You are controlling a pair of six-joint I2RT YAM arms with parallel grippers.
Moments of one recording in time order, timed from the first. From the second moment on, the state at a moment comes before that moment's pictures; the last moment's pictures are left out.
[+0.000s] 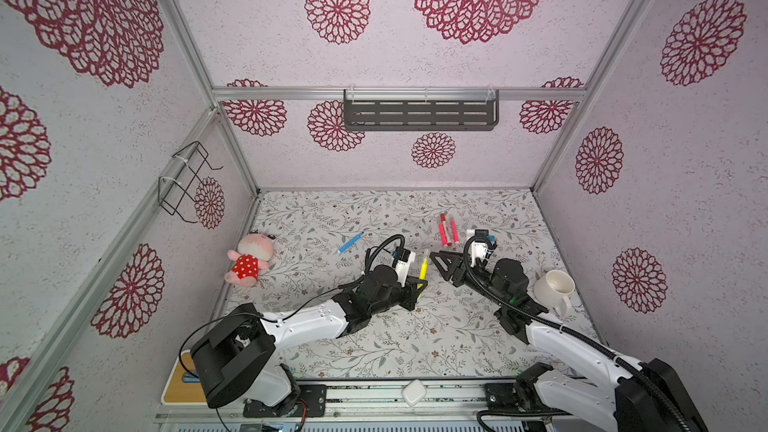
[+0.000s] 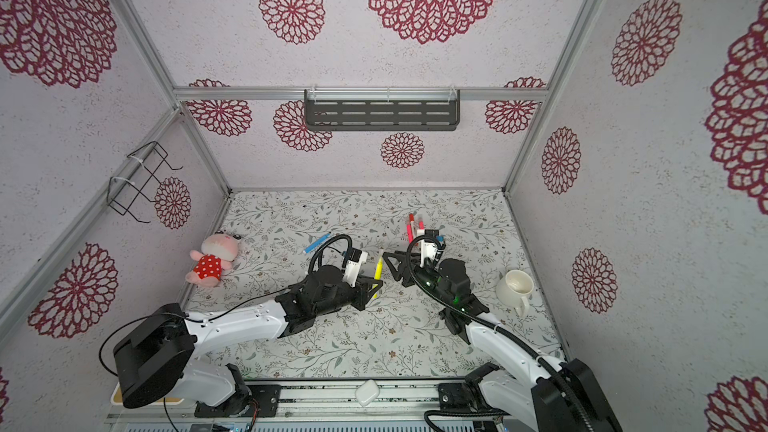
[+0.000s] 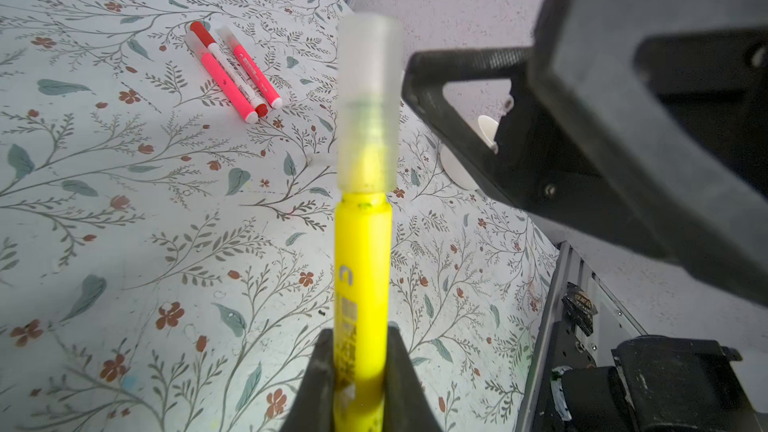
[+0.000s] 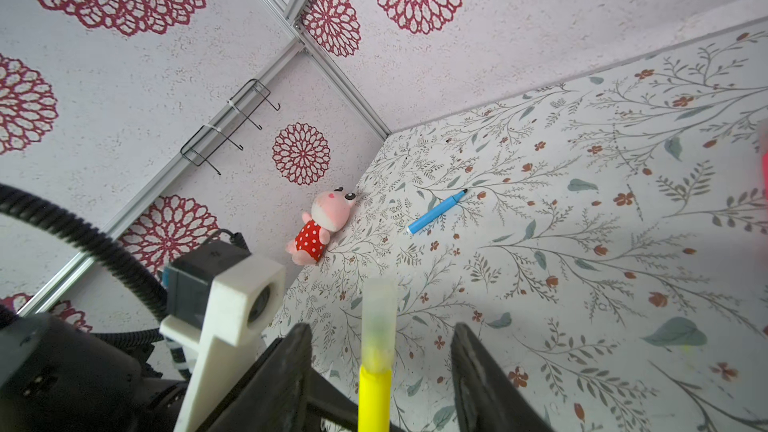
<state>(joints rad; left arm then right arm) -0.93 1.47 0.71 0.36 0.05 -0.52 0.52 1.08 0.48 0.54 -0.37 0.70</state>
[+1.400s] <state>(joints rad) -0.93 1.41 0.69 0.40 0.10 -0.52 0.51 1.15 0.59 0.57 -0.48 0.72</state>
